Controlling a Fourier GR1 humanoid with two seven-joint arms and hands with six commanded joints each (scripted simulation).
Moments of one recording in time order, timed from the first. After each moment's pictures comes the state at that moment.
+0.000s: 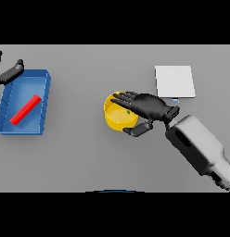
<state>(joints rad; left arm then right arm) -0.66 0.90 -0.63 -1.10 0.34 0.25 0.46 -0.56 -0.38 0.56 -1.38 0.68 0.41 -0.12</state>
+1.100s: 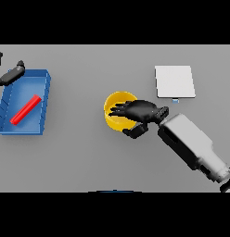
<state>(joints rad) -0.65 0.90 -0.63 -1.12 0.34 0.27 0.48 -0.64 -0.33 0.65 -1.14 0.75 0.42 -0.23</state>
